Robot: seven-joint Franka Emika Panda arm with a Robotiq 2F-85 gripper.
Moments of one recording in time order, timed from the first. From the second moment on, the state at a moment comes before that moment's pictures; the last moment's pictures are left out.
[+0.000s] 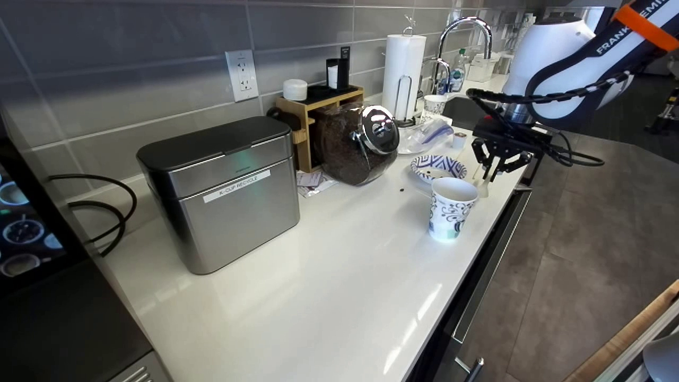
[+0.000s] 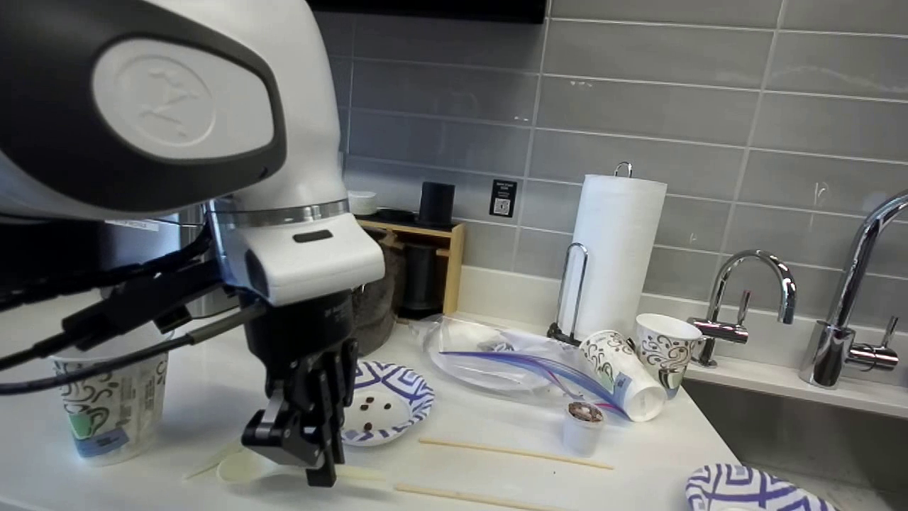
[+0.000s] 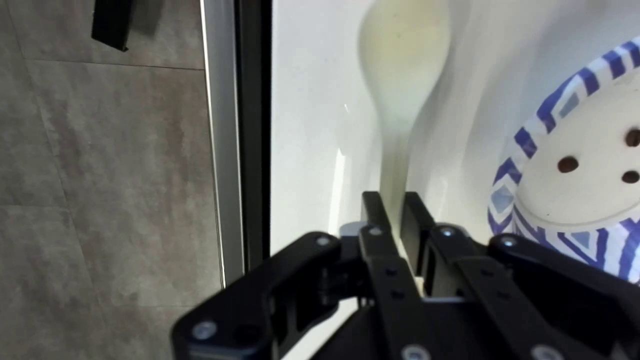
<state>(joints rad) -0.13 -0.08 0.05 -2.66 -0.27 2.73 1.24</state>
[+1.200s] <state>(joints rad) -0.10 -0.14 0.00 -2.68 -0.28 2.78 1.19</state>
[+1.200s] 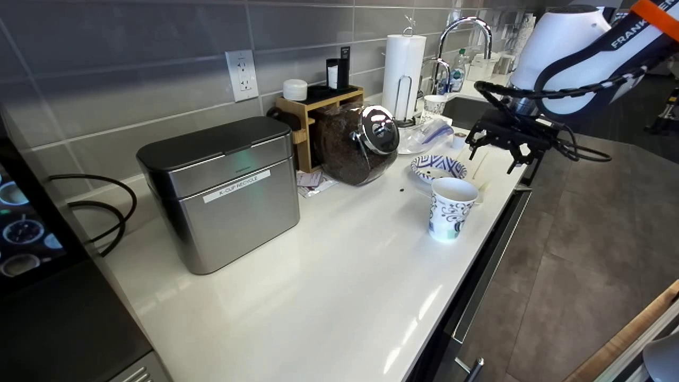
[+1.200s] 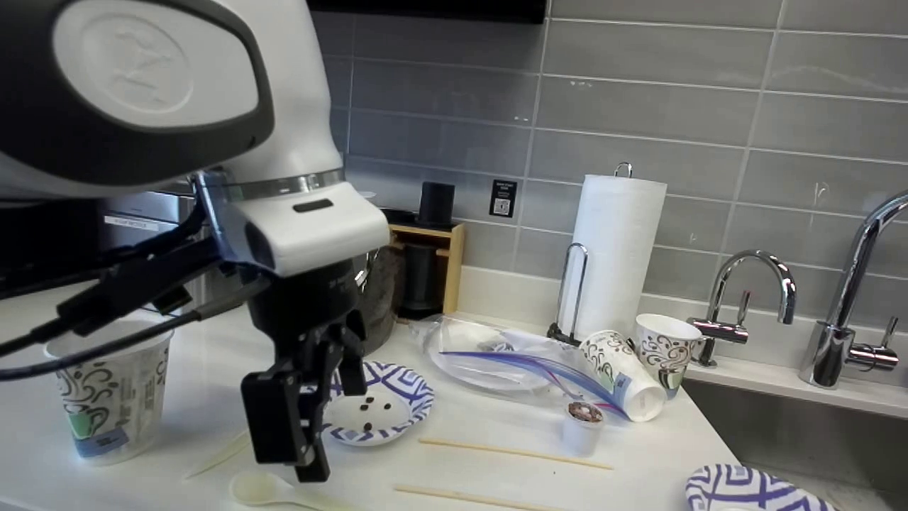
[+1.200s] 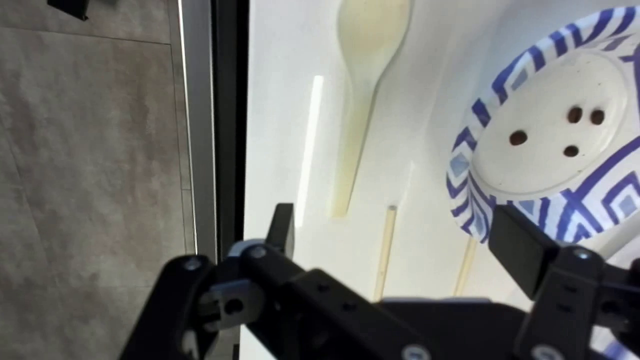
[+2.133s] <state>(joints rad) 0.13 -0.59 -0.23 -2.71 -0.02 2.31 0.19</state>
